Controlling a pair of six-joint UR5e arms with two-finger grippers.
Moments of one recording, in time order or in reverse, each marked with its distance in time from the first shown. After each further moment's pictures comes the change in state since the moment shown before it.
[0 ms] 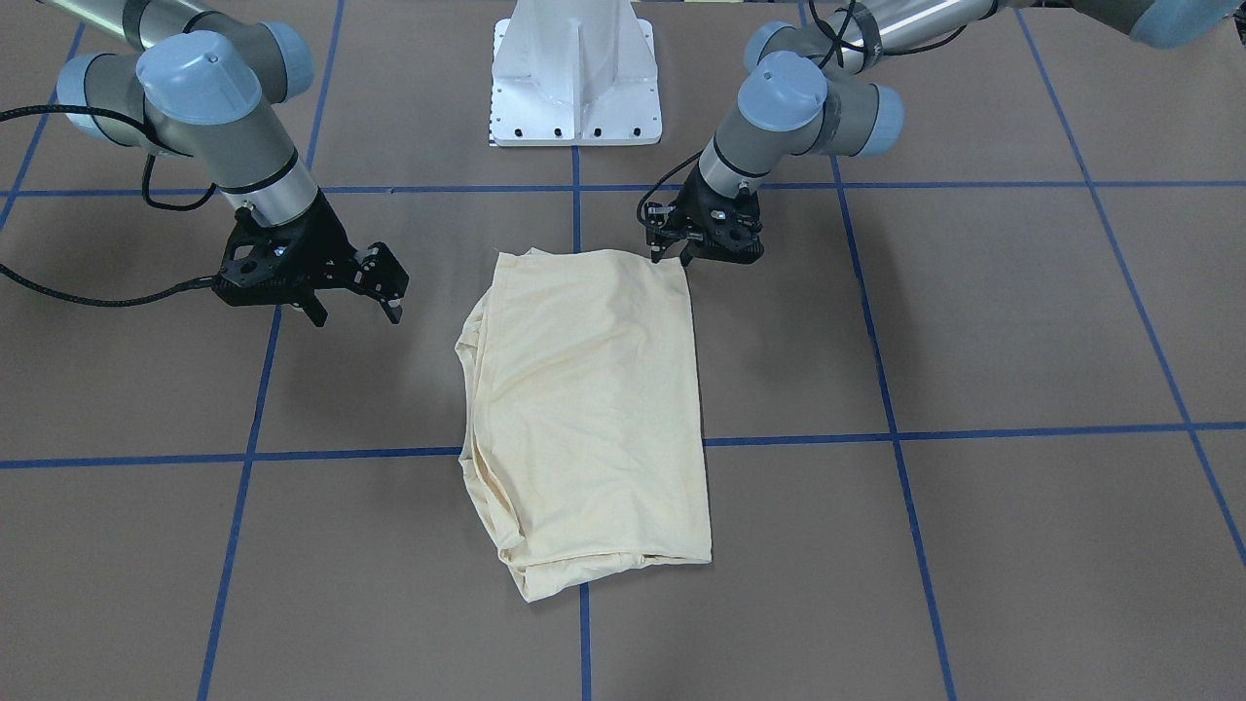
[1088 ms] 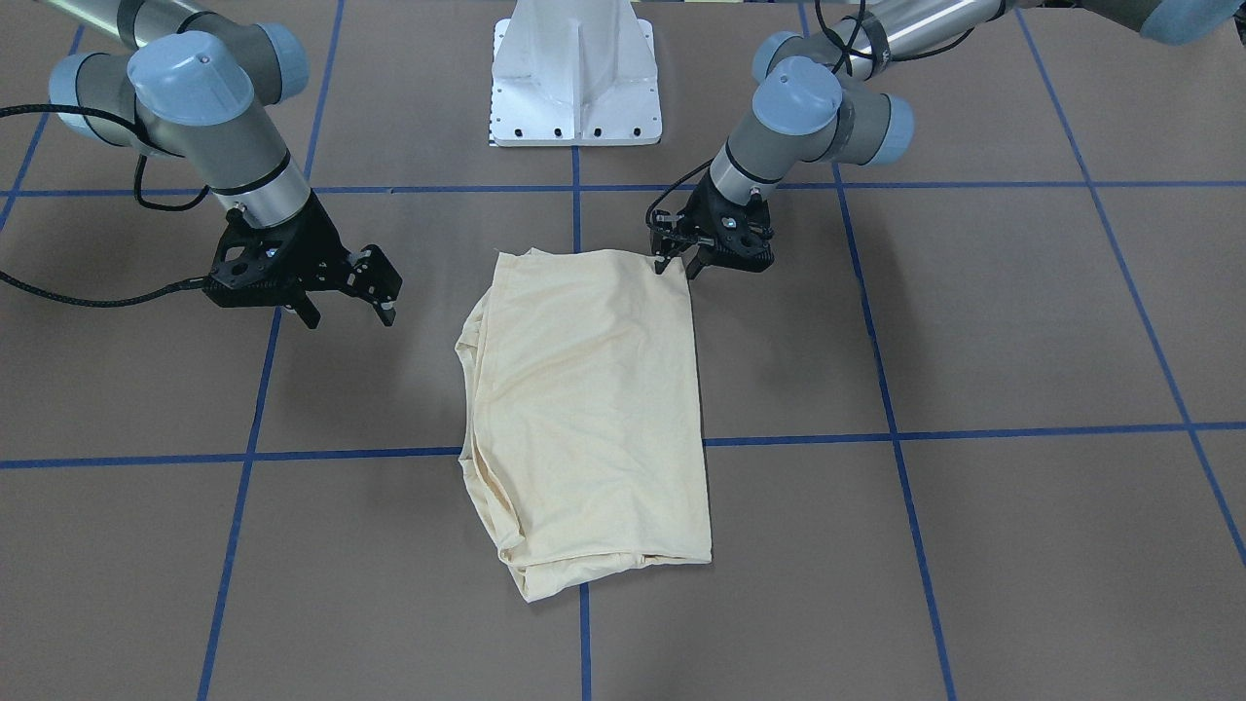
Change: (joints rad) left arm -0.017 0.014 0.009 -0.052 0.022 0.023; right arm 0.009 -0.007 0.002 0.000 0.000 0.001
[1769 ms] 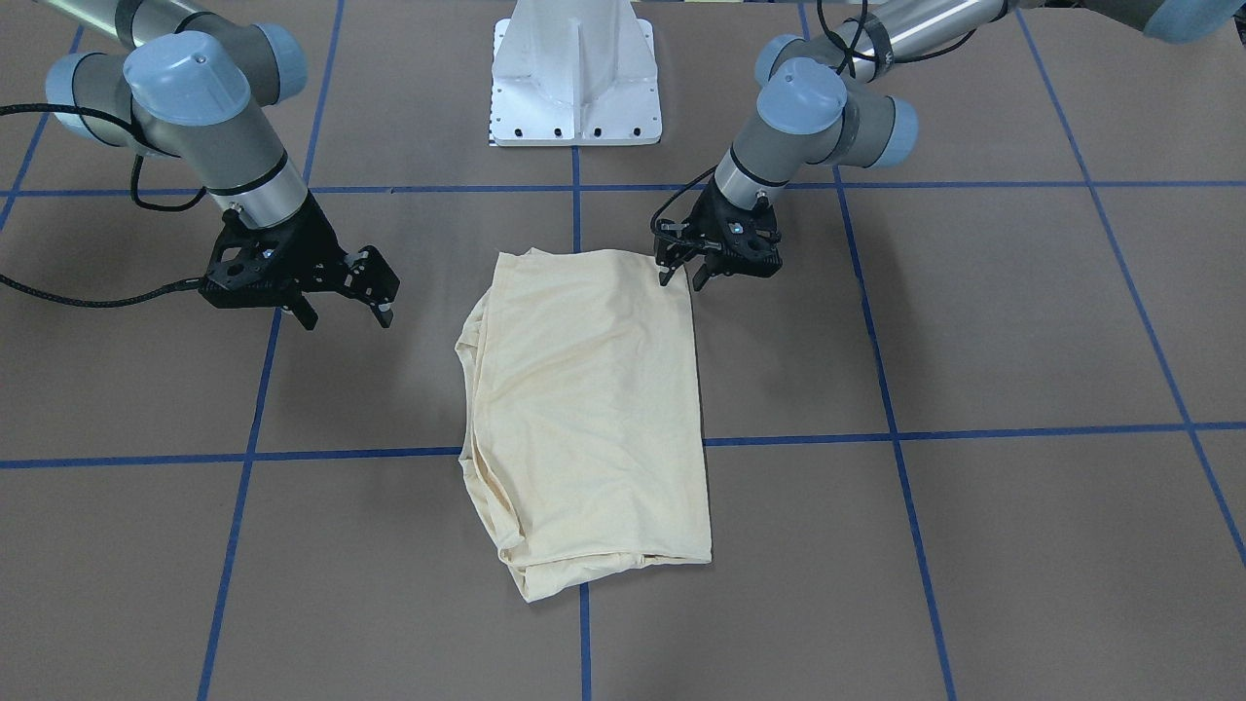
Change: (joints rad) left arm -0.007 0.003 0.011 -0.034 0.051 0.001; right arm 0.005 -0.001 0.000 0.001 0.000 0.000
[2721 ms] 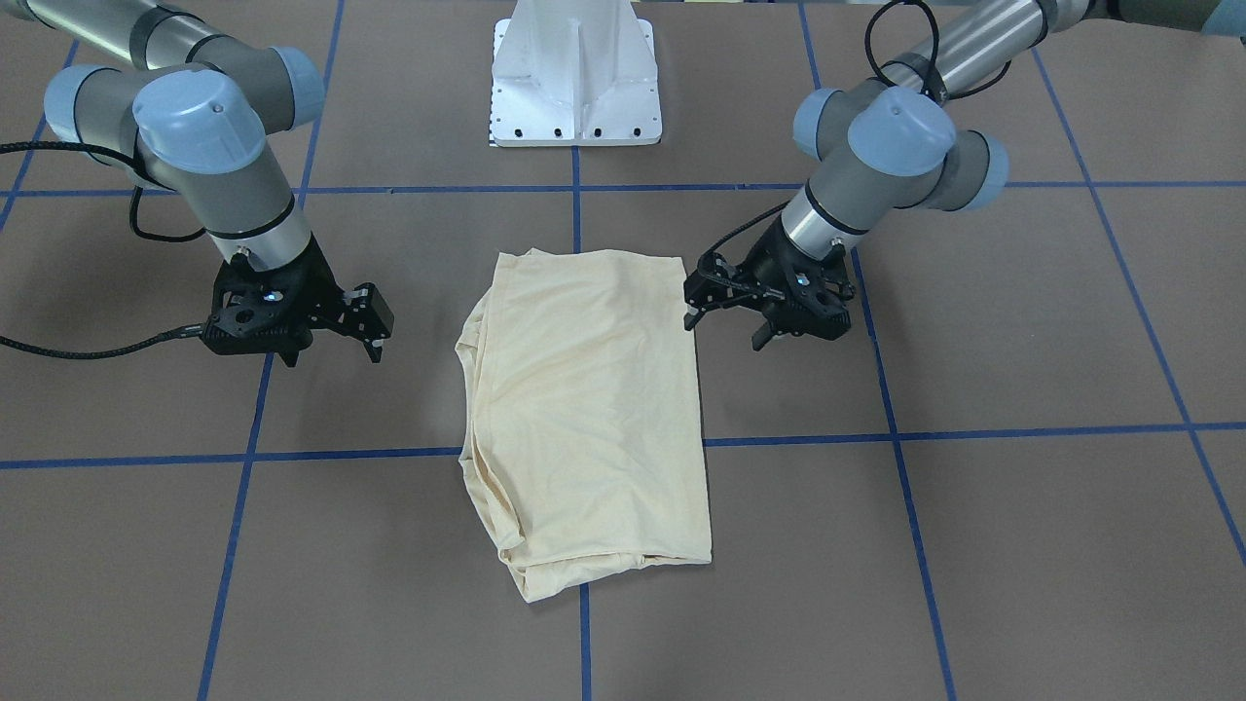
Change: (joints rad) left arm -0.191 -0.045 0.041 -0.066 -0.132 0.146; right arm 0.046 0.068 -0.057 -0.094 0.011 -0.137
